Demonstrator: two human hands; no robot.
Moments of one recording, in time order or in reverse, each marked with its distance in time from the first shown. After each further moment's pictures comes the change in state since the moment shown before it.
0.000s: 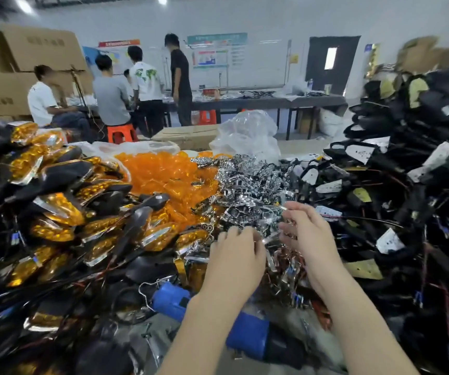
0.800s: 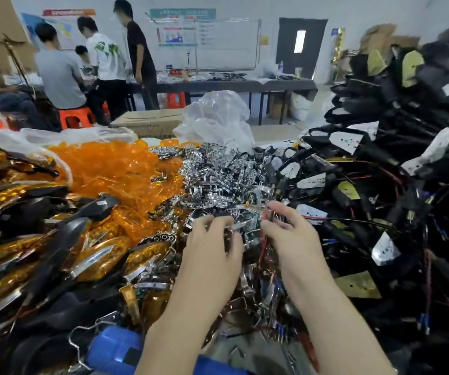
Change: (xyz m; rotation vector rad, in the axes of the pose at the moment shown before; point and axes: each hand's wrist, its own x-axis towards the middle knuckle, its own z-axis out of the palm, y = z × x) left_hand 0.044 -0.006 0.022 -0.283 0.022 -0.009; right_hand 0.032 0.017 0.000 -0.031 0.048 0.048
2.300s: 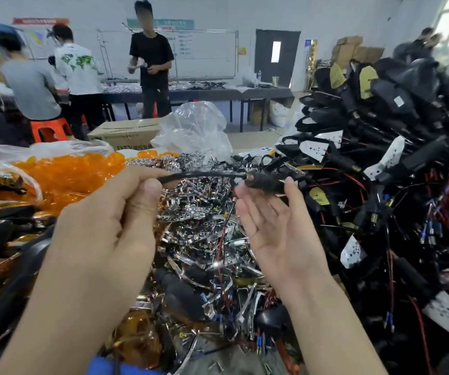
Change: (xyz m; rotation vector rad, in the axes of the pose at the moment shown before) left_hand -0.015 0.033 -0.109 -0.079 0.263 0.320; right_hand -0.014 -0.050 -0.008 0.875 -0.213 0.123
